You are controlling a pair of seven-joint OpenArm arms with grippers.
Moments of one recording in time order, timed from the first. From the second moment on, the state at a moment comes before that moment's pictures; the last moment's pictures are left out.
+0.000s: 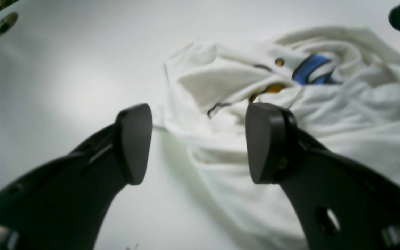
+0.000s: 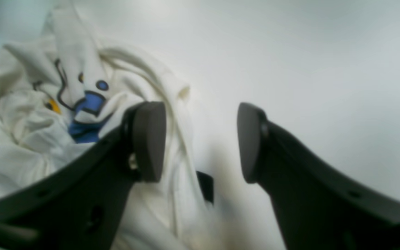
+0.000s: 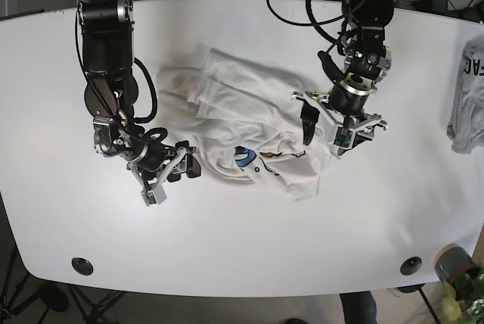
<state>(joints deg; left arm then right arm) 9.6 -4.7 -2.1 105.0 1.3 -13.8 27.0 22.1 9.8 -4.0 63.4 27.5 24.0 -38.7</state>
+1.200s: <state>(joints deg) 13.6 -4.7 -4.6 106.1 1.4 -13.6 27.0 26.7 8.6 -6.8 51.3 27.3 24.2 -31.4</state>
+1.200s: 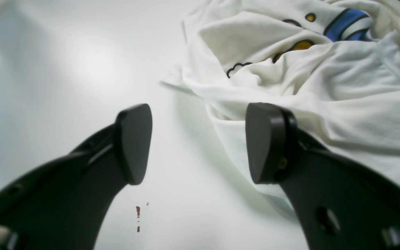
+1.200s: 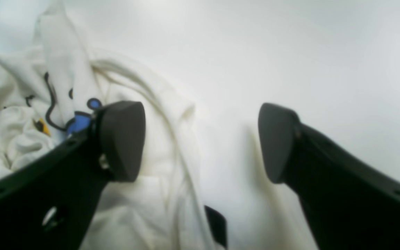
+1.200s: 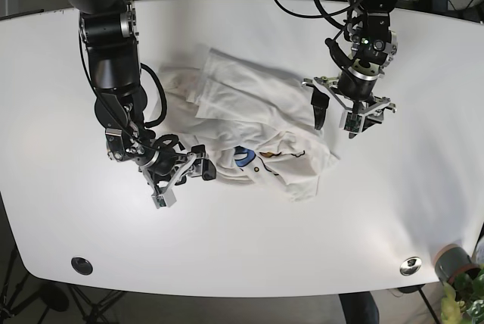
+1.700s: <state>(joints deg) 13.6 -4.6 -4.6 106.1 1.4 -13.6 27.0 27.3 7.2 -10.7 45.7 28.1 24.3 -24.9</state>
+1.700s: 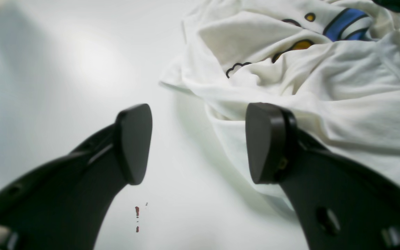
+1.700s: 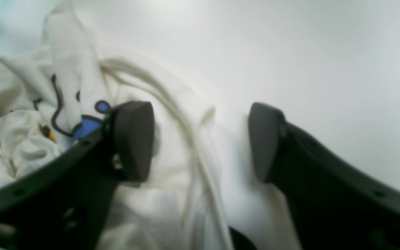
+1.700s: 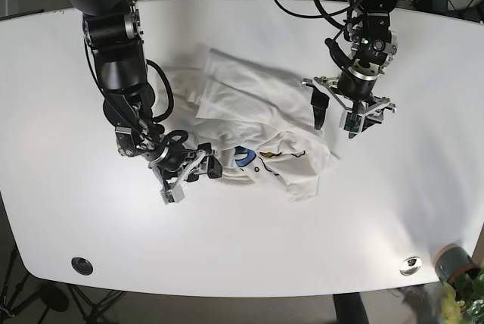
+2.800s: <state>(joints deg) 13.8 -12.0 13.4 106.1 -12.5 -13.5 26.5 24.9 7.8 -11.3 53.3 27.3 24.0 -24.2</state>
